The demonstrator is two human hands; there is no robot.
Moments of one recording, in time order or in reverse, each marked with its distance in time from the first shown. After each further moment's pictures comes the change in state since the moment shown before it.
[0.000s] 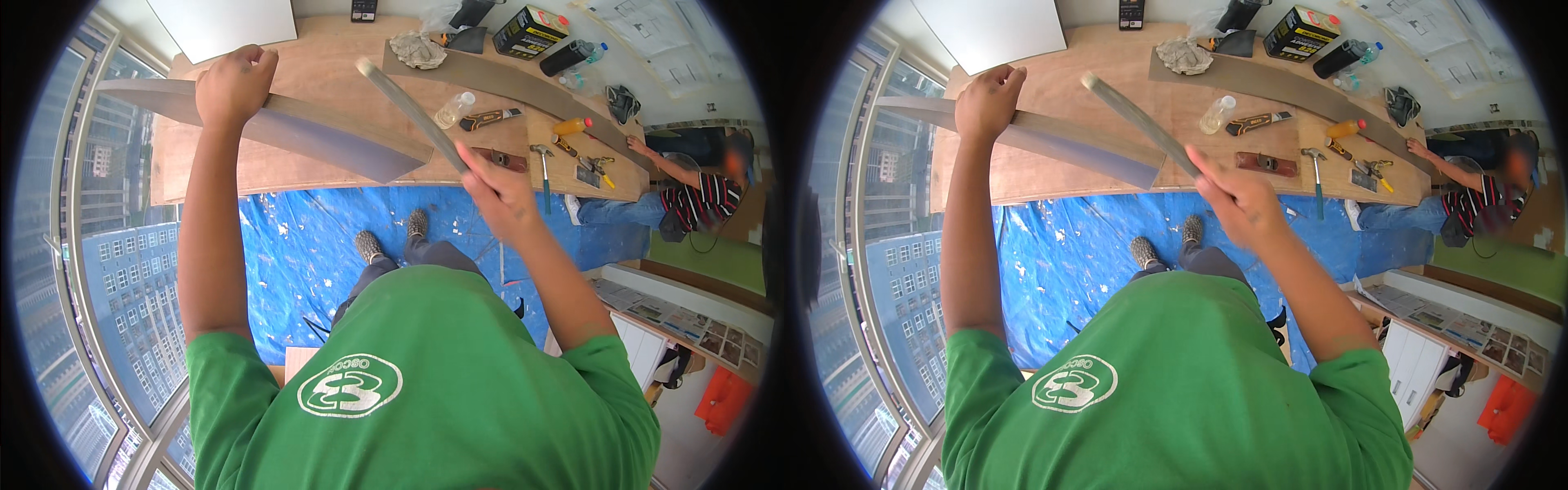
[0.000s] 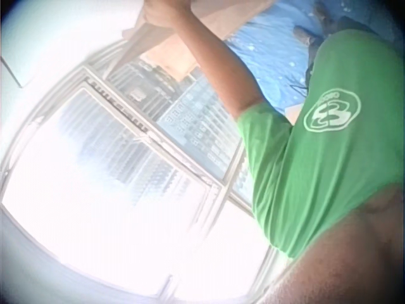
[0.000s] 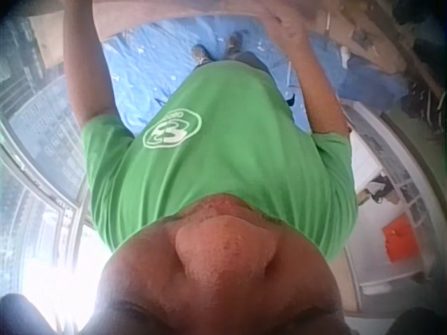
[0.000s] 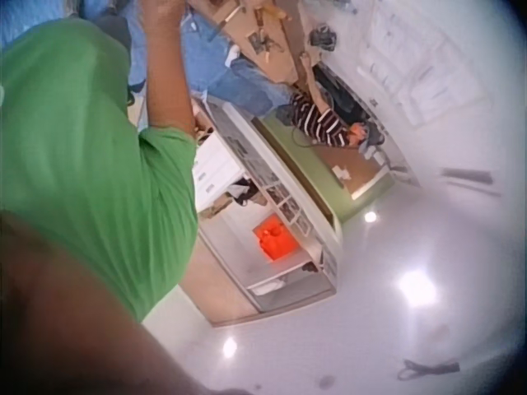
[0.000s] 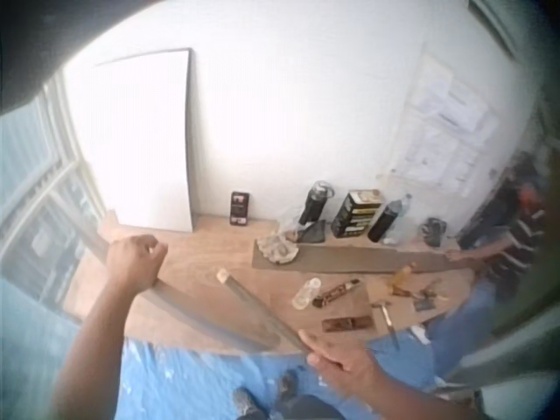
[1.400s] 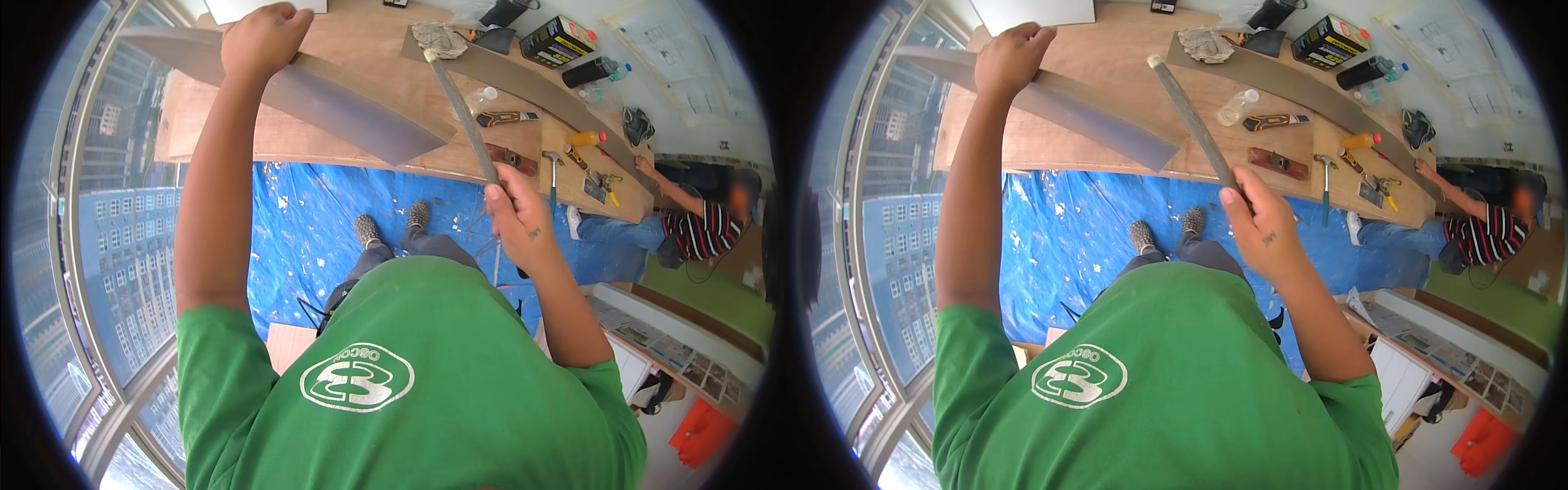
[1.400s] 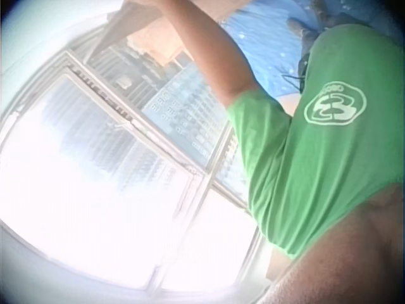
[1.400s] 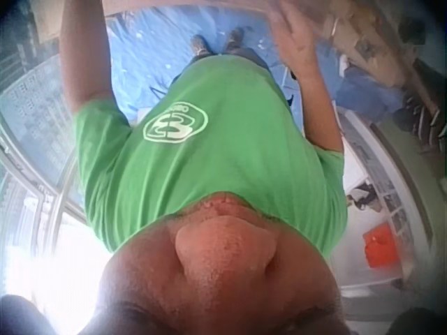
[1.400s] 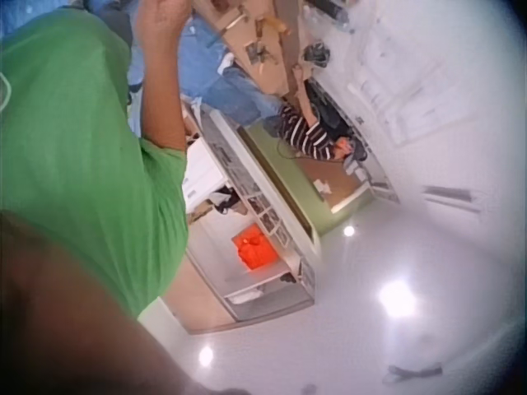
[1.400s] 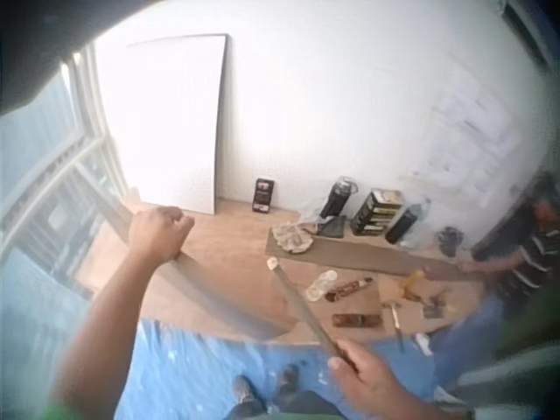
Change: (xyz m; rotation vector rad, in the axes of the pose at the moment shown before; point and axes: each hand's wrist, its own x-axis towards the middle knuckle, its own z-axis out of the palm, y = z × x) left_hand -0.006 -0.002 -0.006 -0.049 -0.064 -0.035; right_hand -0.030 -0.034 -0.003 0.097 -0.074 0.395
